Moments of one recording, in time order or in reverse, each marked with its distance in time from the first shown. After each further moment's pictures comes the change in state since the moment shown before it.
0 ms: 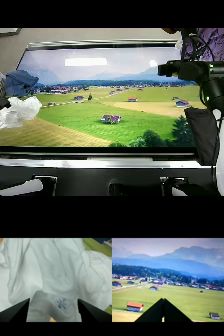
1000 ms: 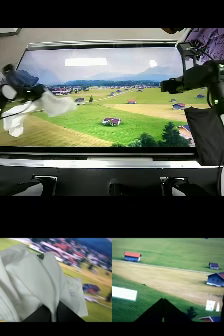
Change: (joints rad) left arm -0.504 0.101 -0.014 -0.209 -0.016 -0.011; right arm 0.000 0.076 0.000 -0.003 -0.455 0.007
